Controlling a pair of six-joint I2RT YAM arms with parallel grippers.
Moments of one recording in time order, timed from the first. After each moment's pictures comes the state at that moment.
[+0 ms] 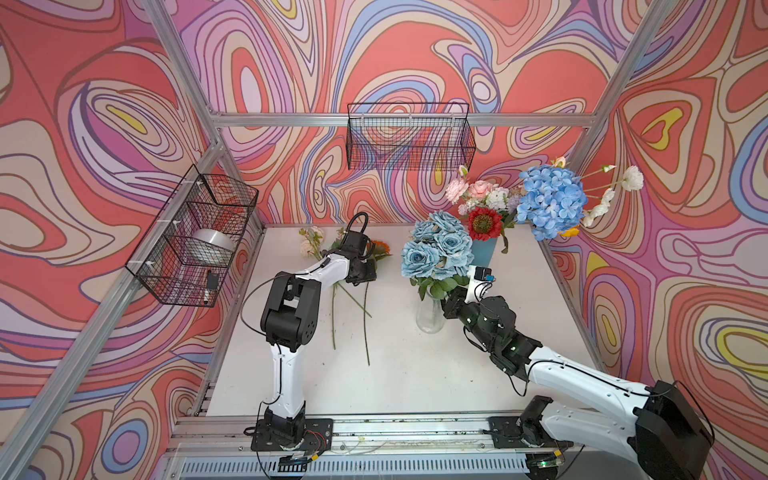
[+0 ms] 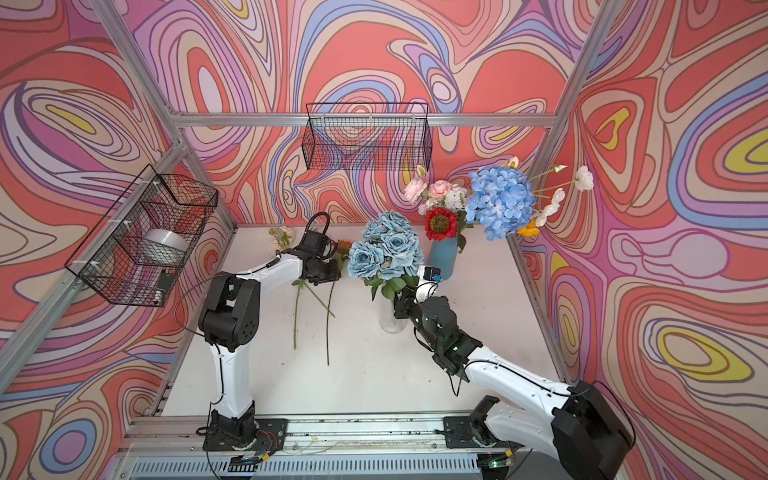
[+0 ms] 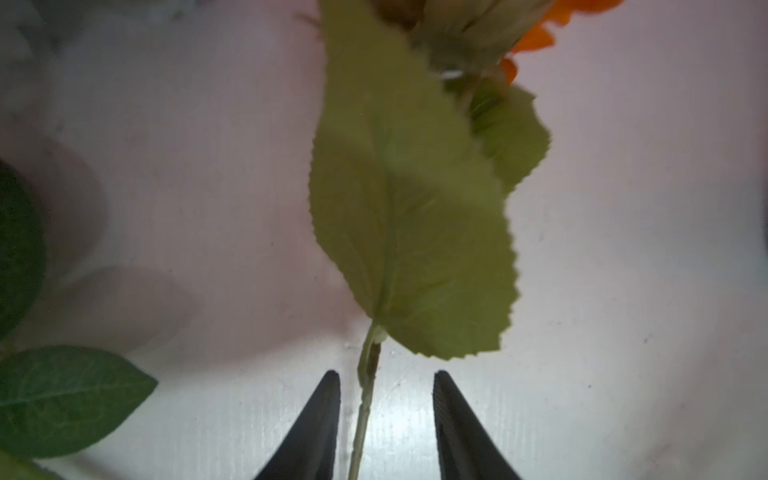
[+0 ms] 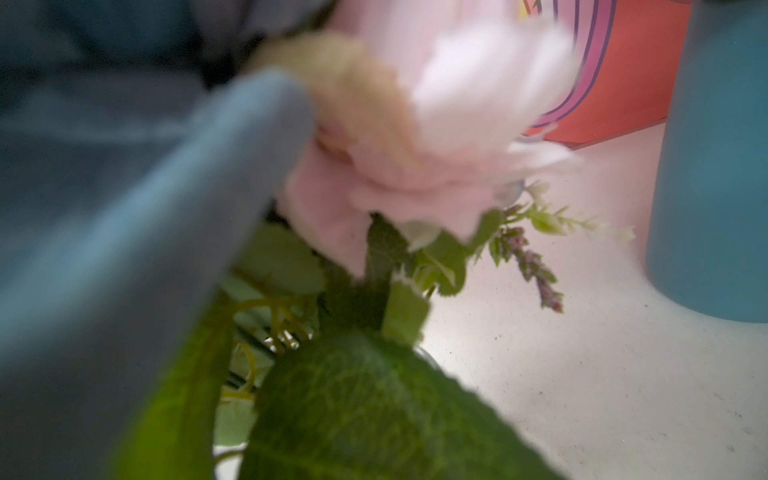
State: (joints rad) left arm -0.32 2.09 1.51 -0.50 0.11 -0.40; right arm 0.69 1.08 0.52 0.42 0.22 0.60
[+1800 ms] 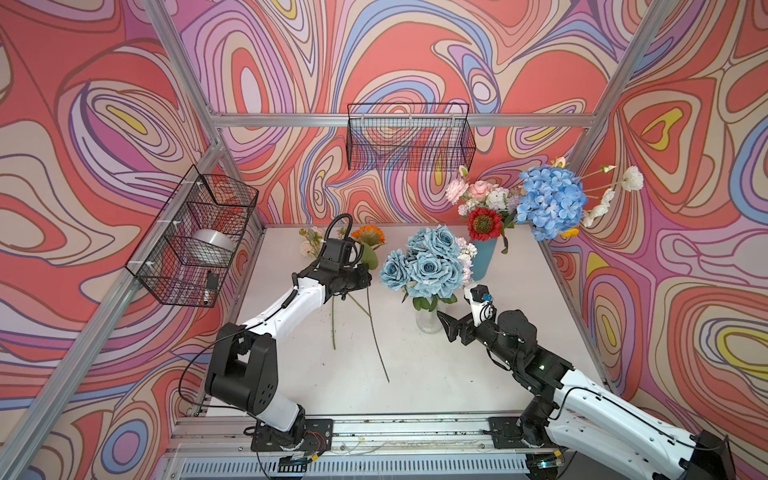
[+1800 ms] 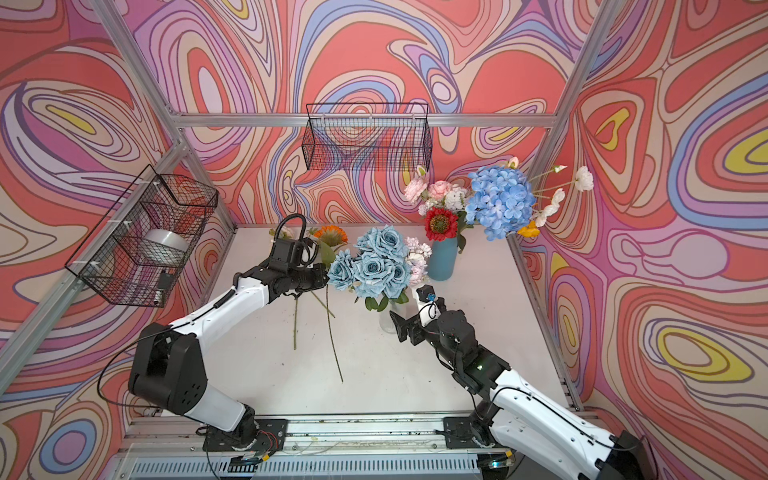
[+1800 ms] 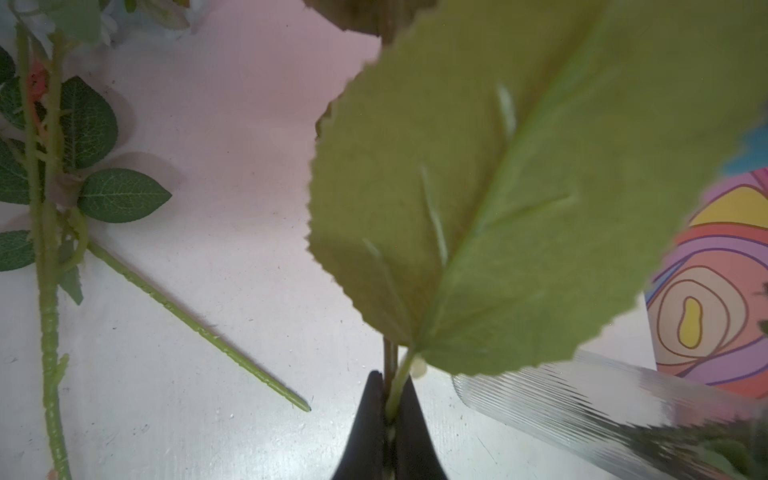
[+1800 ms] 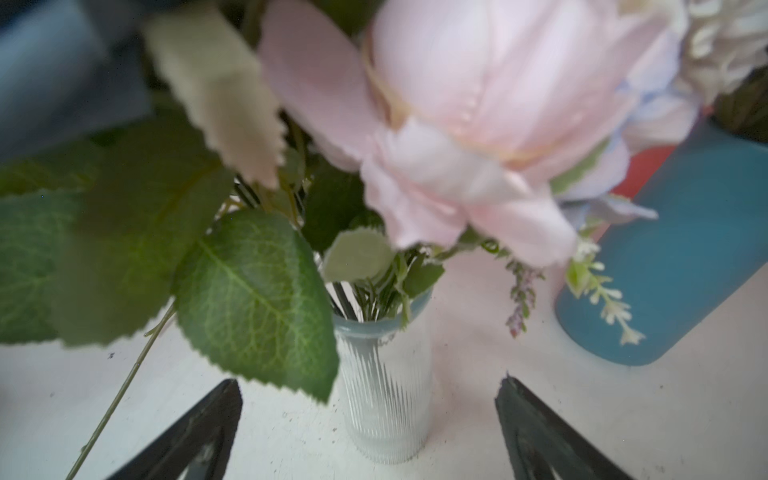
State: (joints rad) left arm -0.35 1.51 1.10 -0.33 0.27 -0.52; right arm 0.69 0.81 0.45 0.14 0.13 0.08
